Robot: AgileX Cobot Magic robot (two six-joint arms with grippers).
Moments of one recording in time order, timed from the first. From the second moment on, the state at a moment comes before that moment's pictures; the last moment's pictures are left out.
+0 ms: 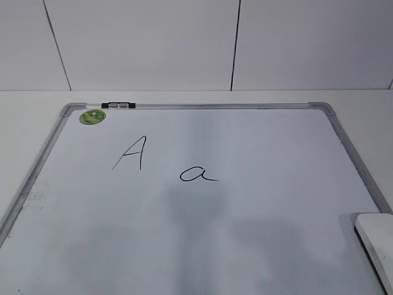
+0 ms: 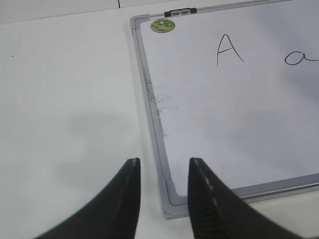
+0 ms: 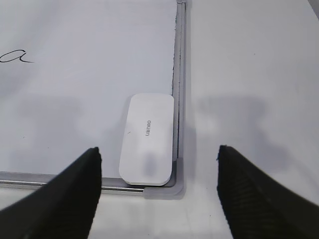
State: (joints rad) left arm -0.01 0.01 -0.51 -0.17 1.11 0.16; right arm 0.06 -0.02 -0.50 0.01 1.15 -0.05
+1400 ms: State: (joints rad) left arm -0.01 0.01 -0.51 -0.17 1.11 0.16; right arm 0.06 0.10 -0.57 0.01 1.16 -0.05
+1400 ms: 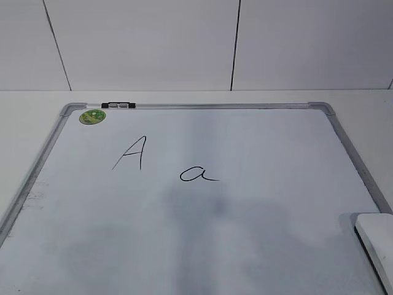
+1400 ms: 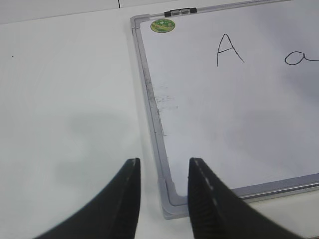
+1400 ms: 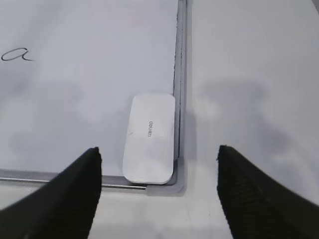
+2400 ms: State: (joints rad) left arm -0.01 0.01 -0.51 -0.17 1.11 0.16; right arm 0.06 0.66 -0.60 0.12 1.17 -0.05
